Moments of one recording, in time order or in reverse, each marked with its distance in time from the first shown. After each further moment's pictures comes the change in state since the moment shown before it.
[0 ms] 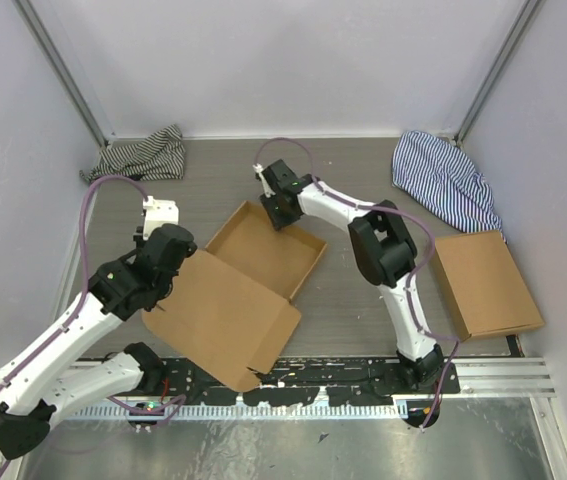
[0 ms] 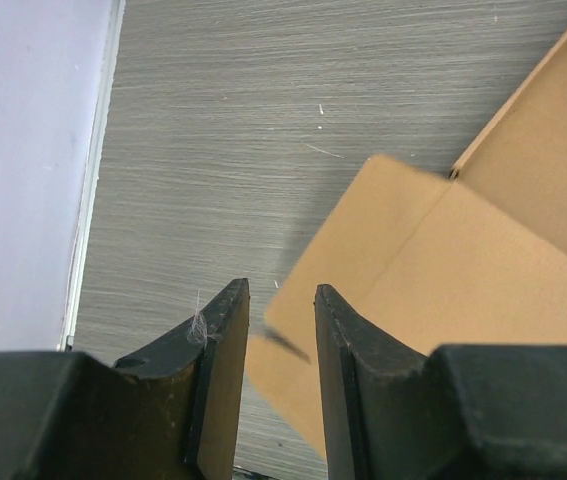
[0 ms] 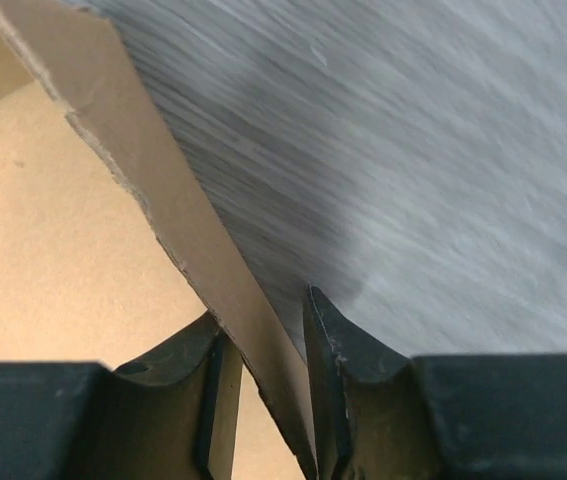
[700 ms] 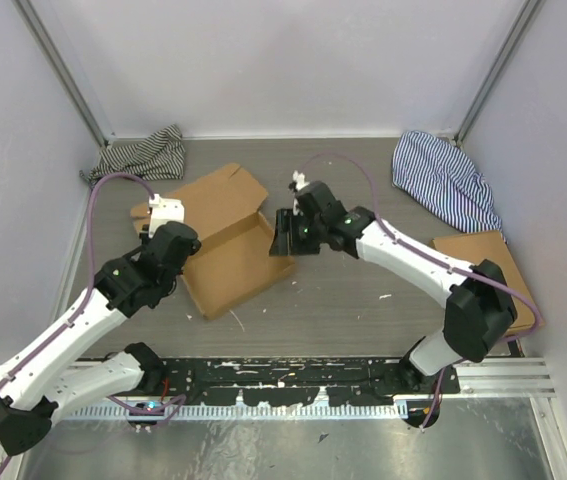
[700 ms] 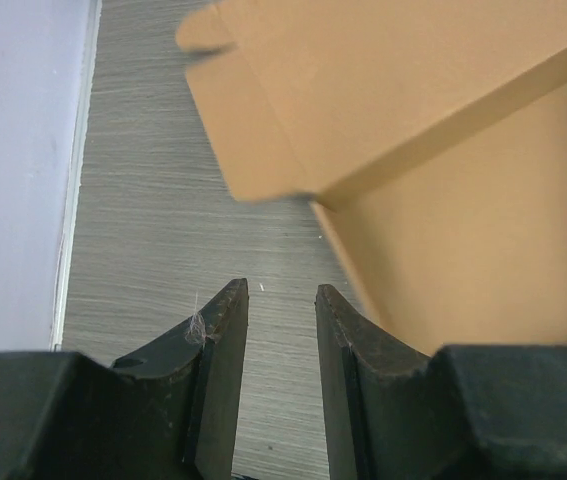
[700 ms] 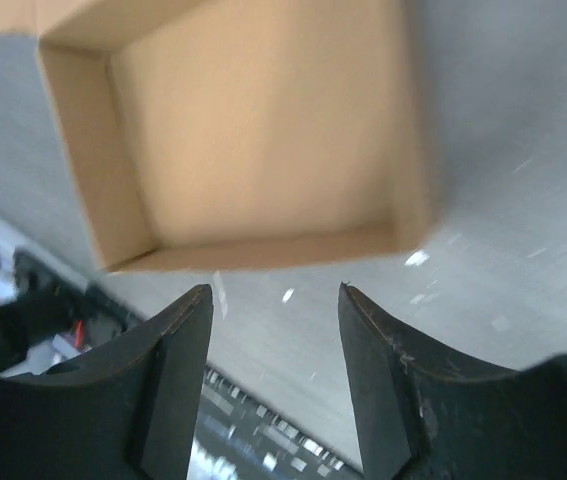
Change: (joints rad) left arm 0.000 0.027 0.000 0.031 0.029 0.011; right arm 0.084 -0.759 -0.677 0.113 -0.225 0.568
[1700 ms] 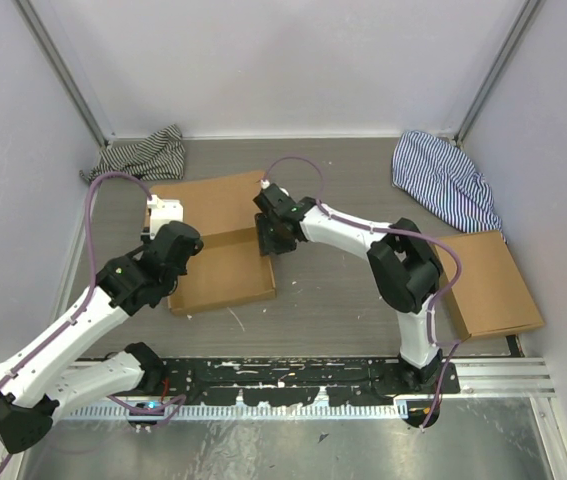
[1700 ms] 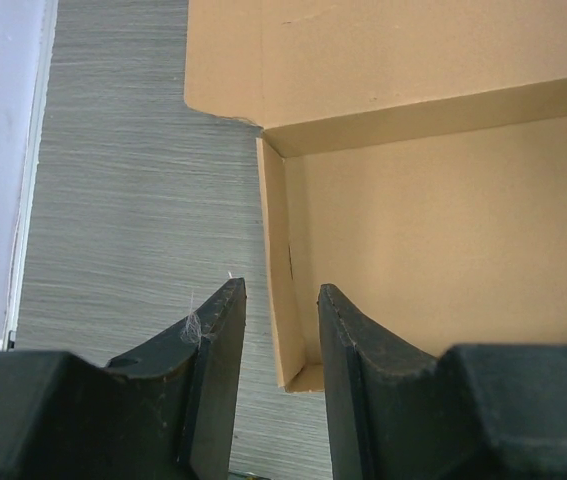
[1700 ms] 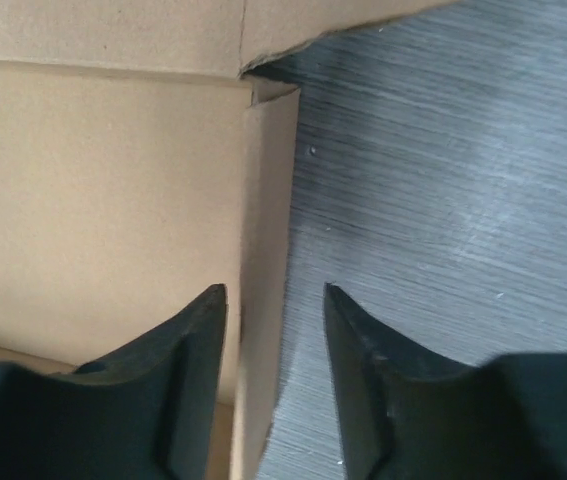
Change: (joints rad) left arm 0.000 0.018 0.000 -0.013 0.047 -0.095; right arm 0.060 0.456 0.333 -0.090 0.236 -0.093
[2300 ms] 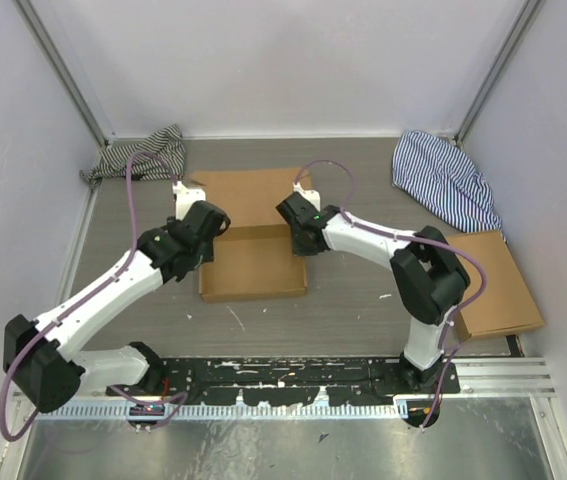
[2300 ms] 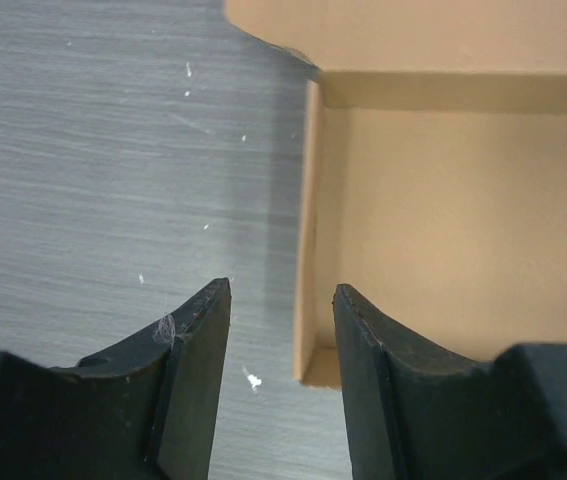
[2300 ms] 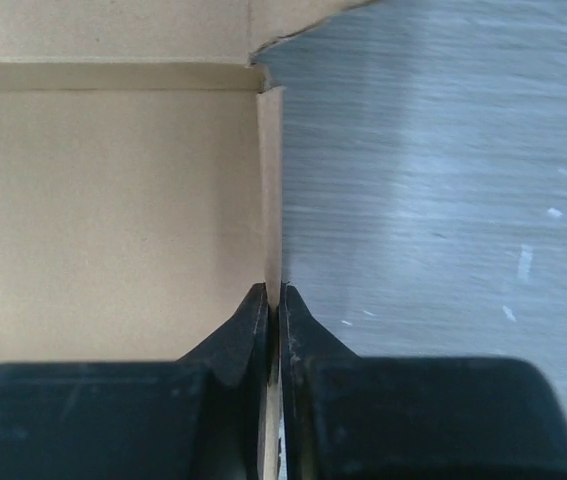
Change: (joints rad) left arm 0.026 0.254 0.062 0.068 0.116 -0.111; right arm -0.041 -0.126 -0.186 0.014 0.223 0.055
